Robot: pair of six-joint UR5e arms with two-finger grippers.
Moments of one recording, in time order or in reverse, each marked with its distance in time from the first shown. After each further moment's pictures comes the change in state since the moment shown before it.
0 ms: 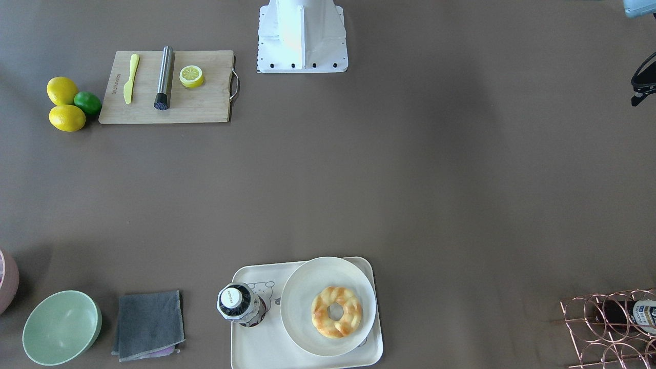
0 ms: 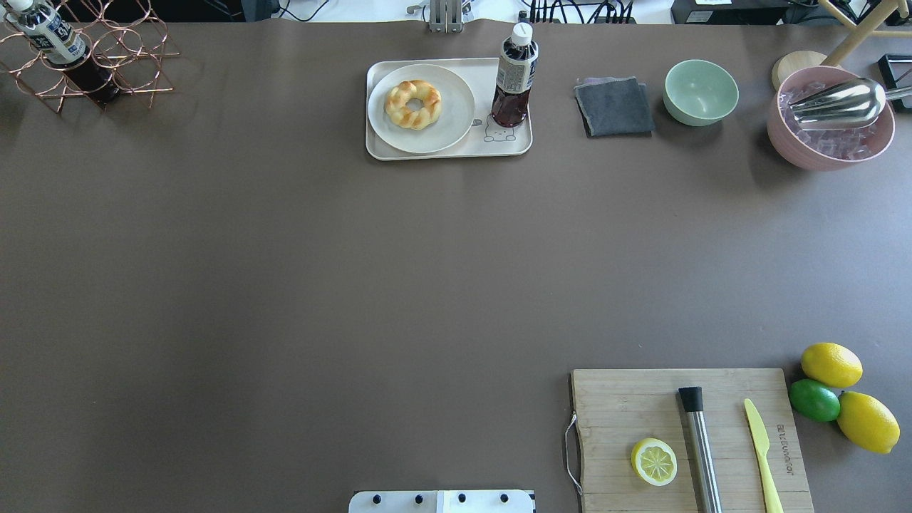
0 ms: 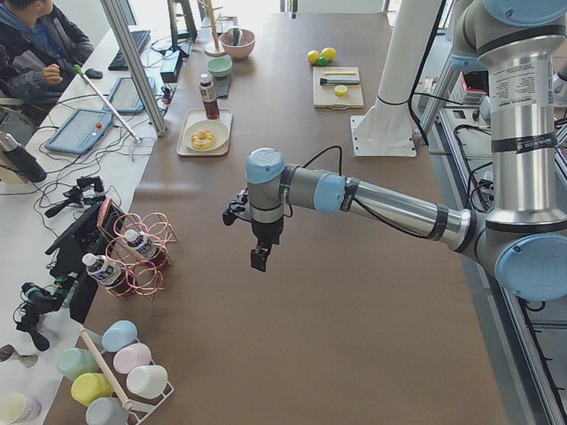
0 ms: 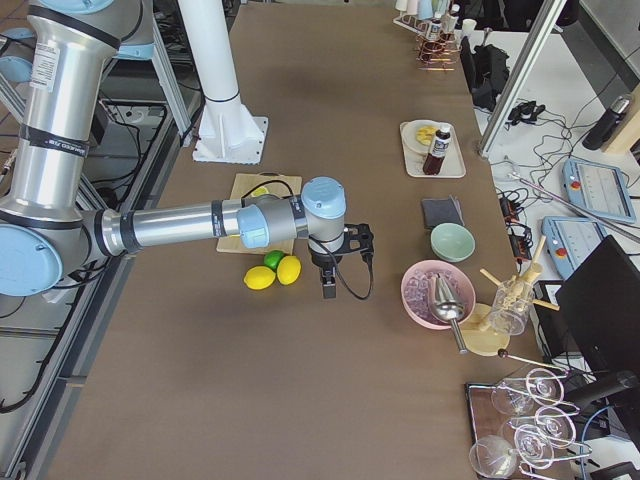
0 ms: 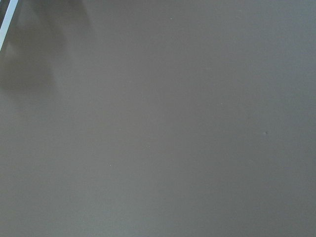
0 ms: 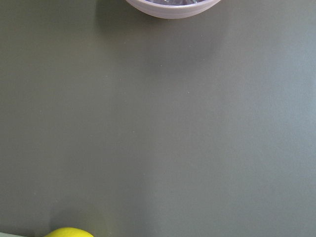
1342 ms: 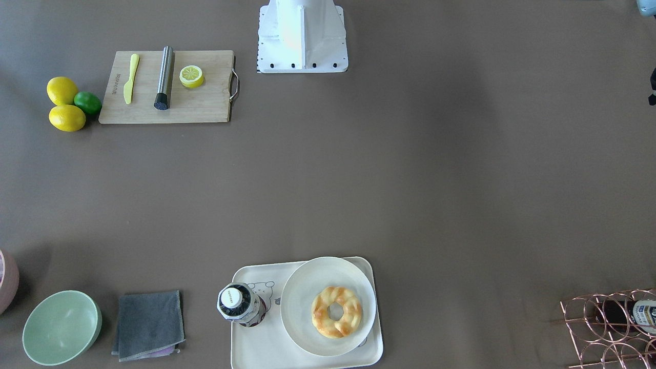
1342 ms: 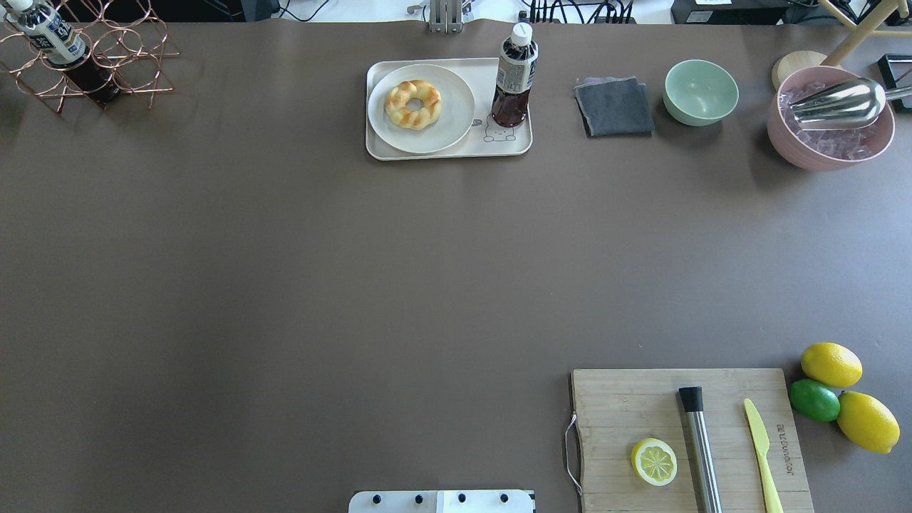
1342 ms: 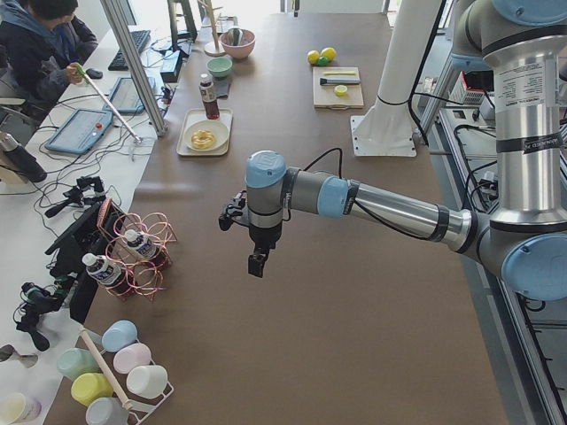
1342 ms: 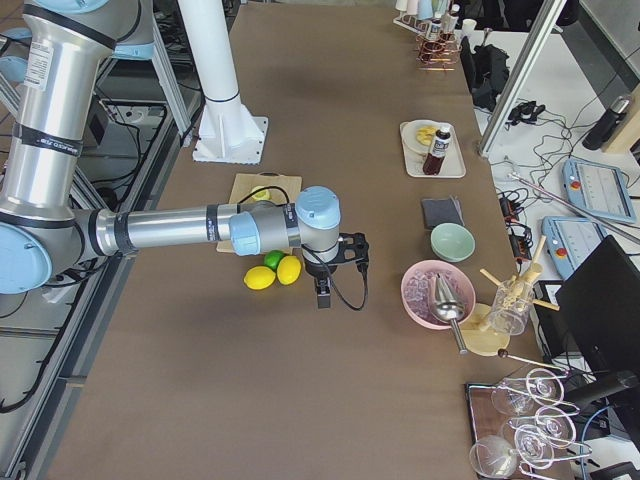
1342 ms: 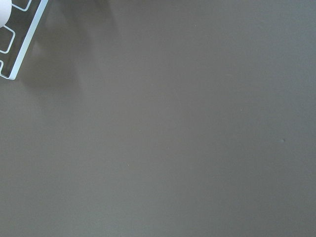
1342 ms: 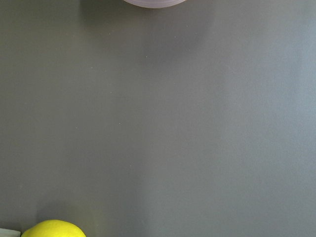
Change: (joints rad) left arm -0.060 0.001 0.013 -0.014 -0.001 0.005; right arm 0.033 -0.025 -0.014 0.001 0.003 -0.041
